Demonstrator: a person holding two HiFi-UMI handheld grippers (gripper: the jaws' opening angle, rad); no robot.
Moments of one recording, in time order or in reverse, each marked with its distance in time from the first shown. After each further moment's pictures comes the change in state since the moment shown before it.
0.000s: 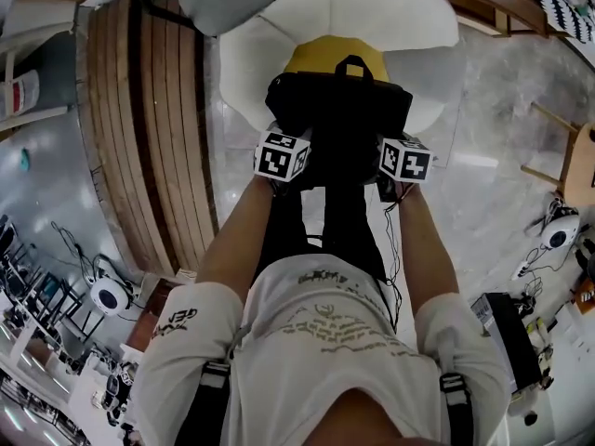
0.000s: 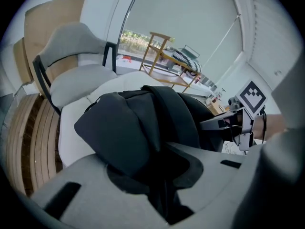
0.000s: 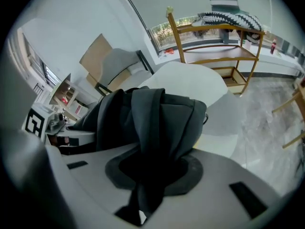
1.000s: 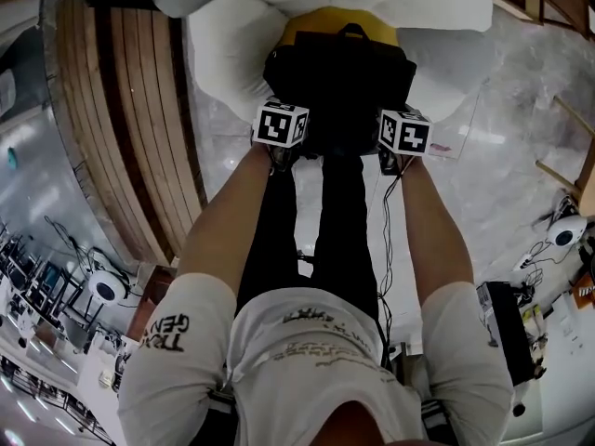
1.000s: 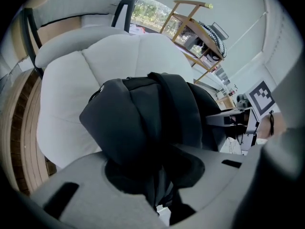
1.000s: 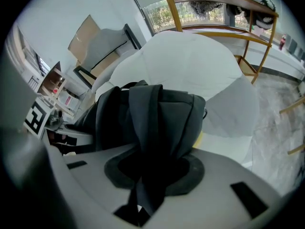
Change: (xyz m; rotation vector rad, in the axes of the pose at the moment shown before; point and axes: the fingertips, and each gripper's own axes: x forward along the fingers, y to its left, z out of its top) left arm 0.135 0.080 -0.062 -0.129 0.178 0.021; right arm 0.147 -0.063 -0.019 -0.034 0.080 -0.041
